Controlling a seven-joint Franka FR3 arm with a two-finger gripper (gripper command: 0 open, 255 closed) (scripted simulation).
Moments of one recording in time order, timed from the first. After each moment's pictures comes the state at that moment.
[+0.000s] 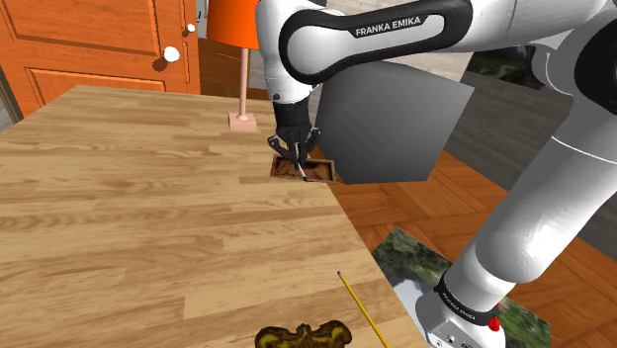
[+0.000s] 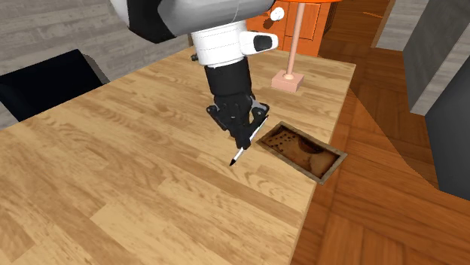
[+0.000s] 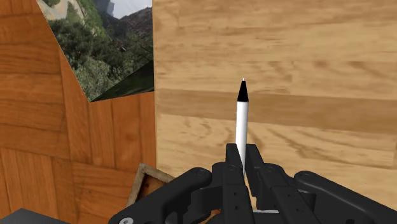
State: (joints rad) arm -0.10 -0.01 0.51 -1.93 -0.11 1.67 0.96
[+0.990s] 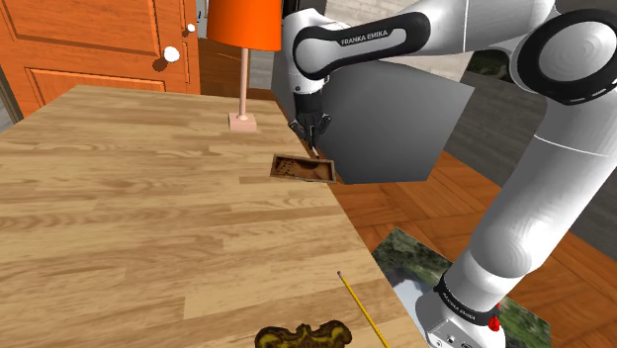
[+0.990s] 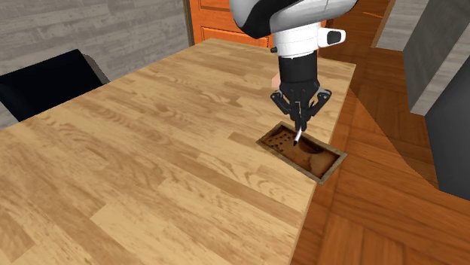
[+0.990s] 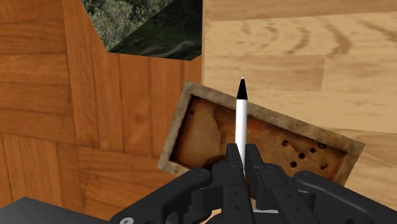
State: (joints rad) arm -0.23 0.11 0.39 -1.84 -0.21 1.71 0.73
